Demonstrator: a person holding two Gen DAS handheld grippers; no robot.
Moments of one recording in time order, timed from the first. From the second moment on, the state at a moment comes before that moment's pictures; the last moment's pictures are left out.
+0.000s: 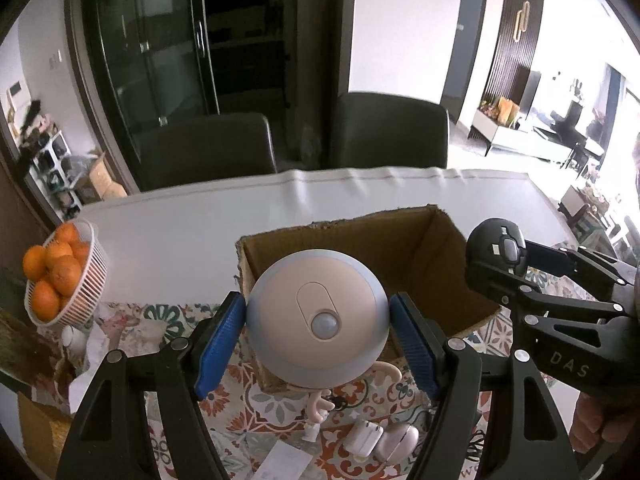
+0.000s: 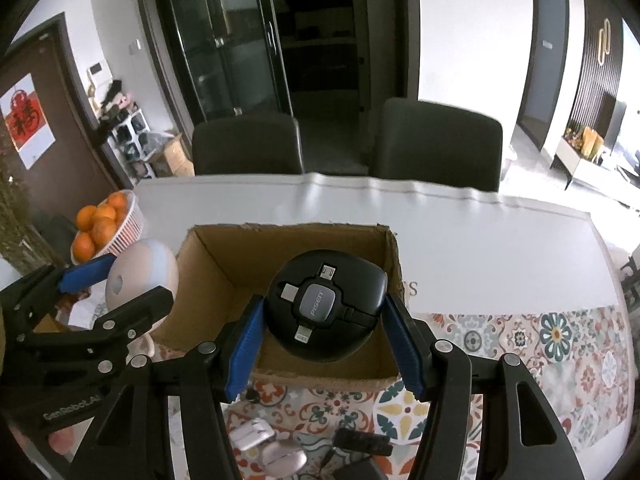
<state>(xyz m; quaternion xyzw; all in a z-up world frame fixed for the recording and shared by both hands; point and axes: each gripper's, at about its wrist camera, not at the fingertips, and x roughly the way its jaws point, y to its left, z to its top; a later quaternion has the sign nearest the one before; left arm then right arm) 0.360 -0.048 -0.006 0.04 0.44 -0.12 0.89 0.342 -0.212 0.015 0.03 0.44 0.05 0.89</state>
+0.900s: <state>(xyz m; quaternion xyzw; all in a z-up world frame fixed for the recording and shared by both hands) 0.398 -0.052 -0.033 0.05 0.49 -0.08 0.86 0.387 -0.227 -0.034 0.06 0.53 0.04 0.84</state>
